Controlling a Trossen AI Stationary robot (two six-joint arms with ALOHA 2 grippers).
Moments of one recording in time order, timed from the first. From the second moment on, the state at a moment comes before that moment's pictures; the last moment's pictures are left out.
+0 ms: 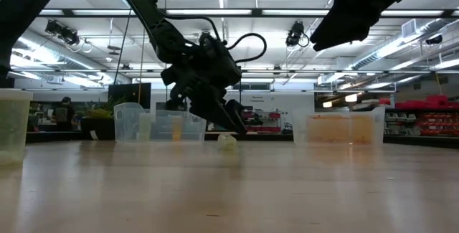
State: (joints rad) left arm 0.34 2.02 1.12 -0.03 0.71 0.55; right arm 0.27 1.11 0.74 -0.36 0.58 0.44
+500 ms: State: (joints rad) left arm 0.34 2.03 1.12 -0.13 0.70 0.72; right arm 0.27 1.13 0.74 -0.35 0.57 0.45
